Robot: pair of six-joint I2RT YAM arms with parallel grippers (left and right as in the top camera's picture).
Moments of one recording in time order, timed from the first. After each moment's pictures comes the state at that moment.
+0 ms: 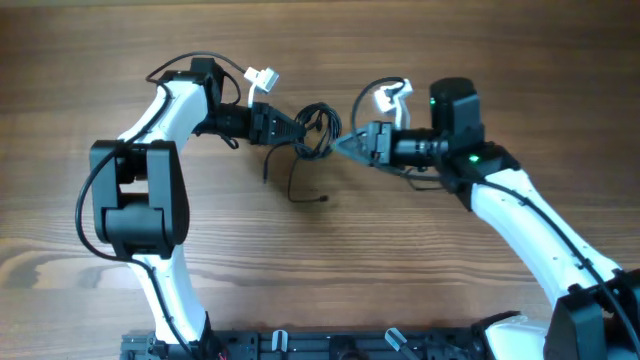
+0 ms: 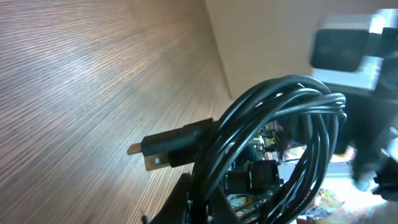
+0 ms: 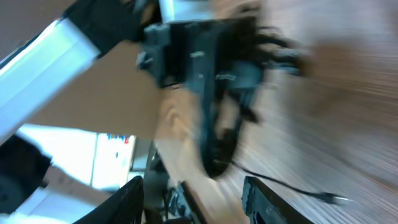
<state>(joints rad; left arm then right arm) -0.06 2.13 1.50 -1.05 1.32 0.46 0.32 1.48 0.94 -0.10 -0.96 0.67</state>
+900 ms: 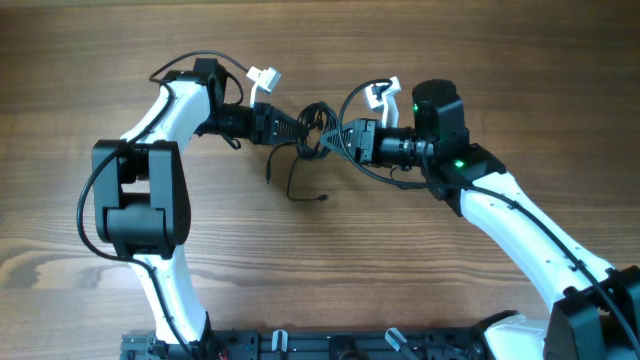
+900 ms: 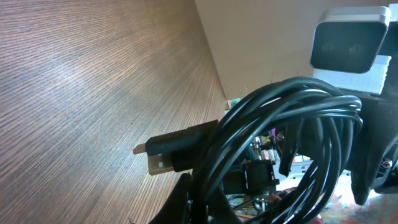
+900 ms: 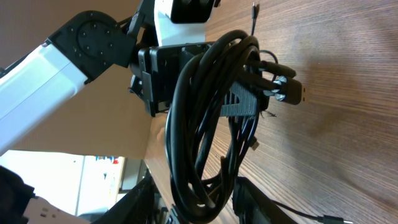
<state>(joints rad) -0.07 2.13 1.50 -1.06 1.35 0.48 0.39 1.49 0.94 -0.02 -0.80 0.77</state>
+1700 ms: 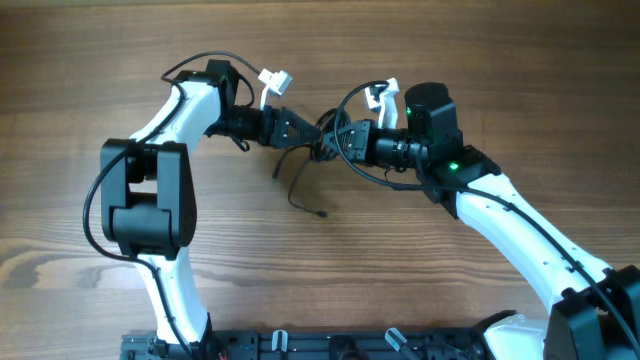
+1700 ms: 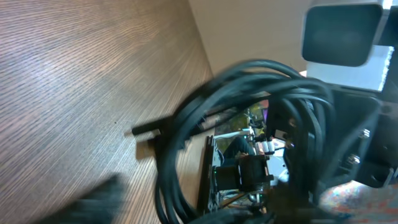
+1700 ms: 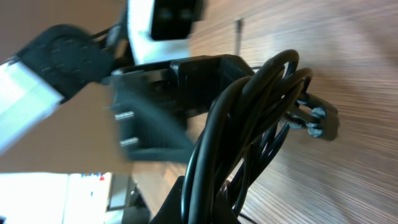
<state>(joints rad) -0.11 2.13 1.50 -1.07 1.37 0.49 0.42 1.49 0.94 -0.04 -0.68 0.79</state>
